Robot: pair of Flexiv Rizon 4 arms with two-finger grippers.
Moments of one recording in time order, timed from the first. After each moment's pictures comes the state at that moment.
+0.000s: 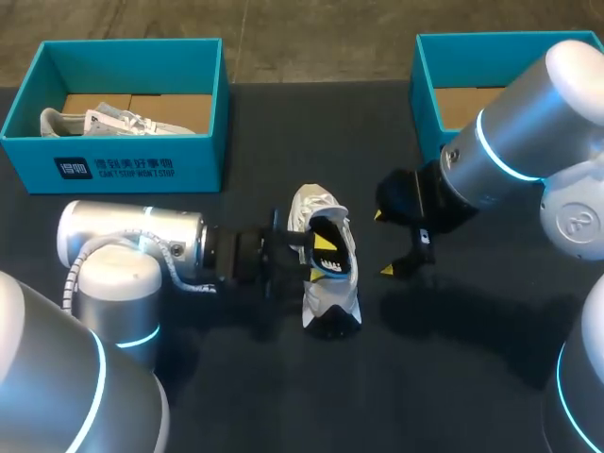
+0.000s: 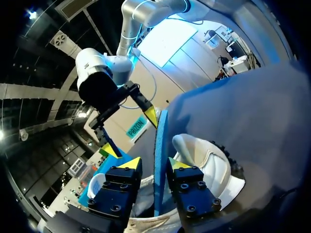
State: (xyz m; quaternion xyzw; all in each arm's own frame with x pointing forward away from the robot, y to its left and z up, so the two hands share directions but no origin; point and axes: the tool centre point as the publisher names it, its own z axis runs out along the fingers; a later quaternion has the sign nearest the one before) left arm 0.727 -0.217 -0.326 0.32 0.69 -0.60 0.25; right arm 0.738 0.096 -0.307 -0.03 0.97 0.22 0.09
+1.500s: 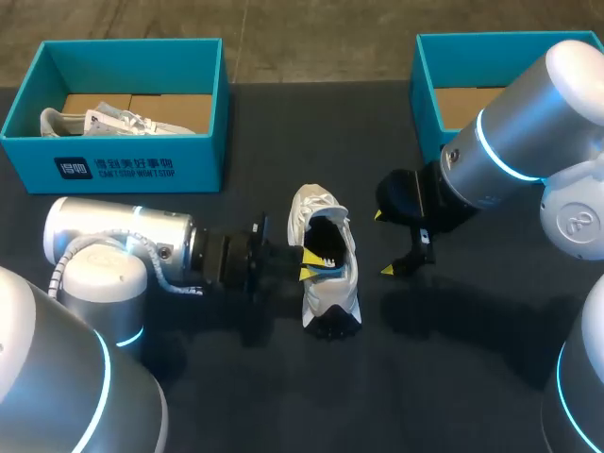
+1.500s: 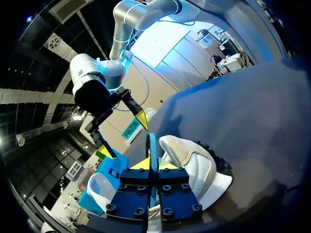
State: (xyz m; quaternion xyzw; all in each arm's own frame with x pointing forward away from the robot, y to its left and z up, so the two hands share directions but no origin) left arm 0.717 -0.201 -0.332 0.34 0.69 -0.59 0.25; right arm 0.738 0.096 -0.307 -0.03 0.97 0.22 0.09
